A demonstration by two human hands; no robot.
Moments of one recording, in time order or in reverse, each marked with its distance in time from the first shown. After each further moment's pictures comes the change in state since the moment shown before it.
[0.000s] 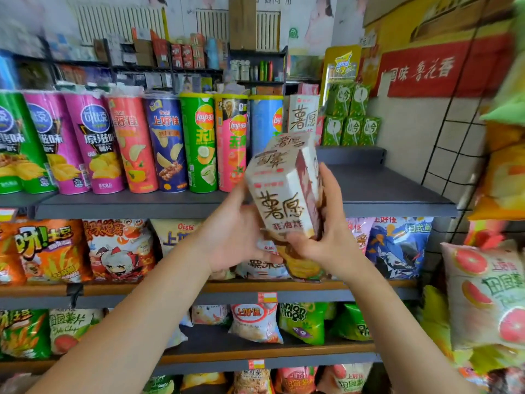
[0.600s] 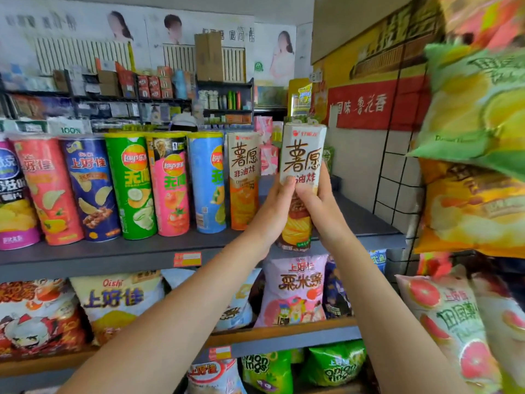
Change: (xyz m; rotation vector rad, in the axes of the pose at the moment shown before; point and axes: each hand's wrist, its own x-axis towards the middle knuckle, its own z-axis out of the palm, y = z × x) left_hand 0.166 0.026 0.108 0.333 0.235 0.456; right_hand 0.098 0.057 -0.111 0.226 0.226 0.130
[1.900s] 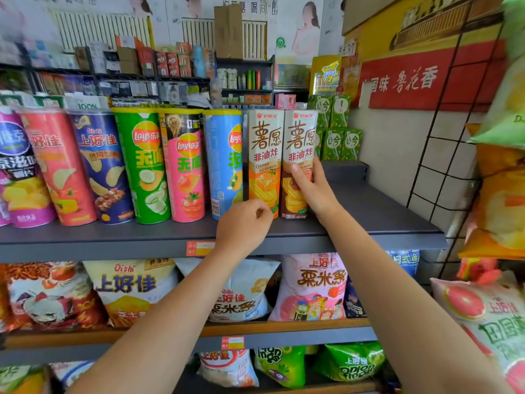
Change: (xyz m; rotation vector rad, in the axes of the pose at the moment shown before) left_hand 0.006 -0.077 -0.083 0.901 0.262 0.002; right_hand 0.069 0.079 0.031 -0.008 -0.055 0.173
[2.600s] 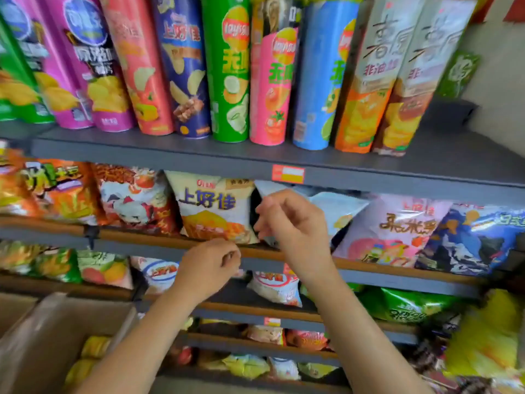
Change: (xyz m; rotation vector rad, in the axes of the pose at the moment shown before) left_hand -0.191 -0.189 -0.053 0.192 -0.204 -0.099; right_hand -0.197 0.002 0.177 0.044 -0.162 -0.044
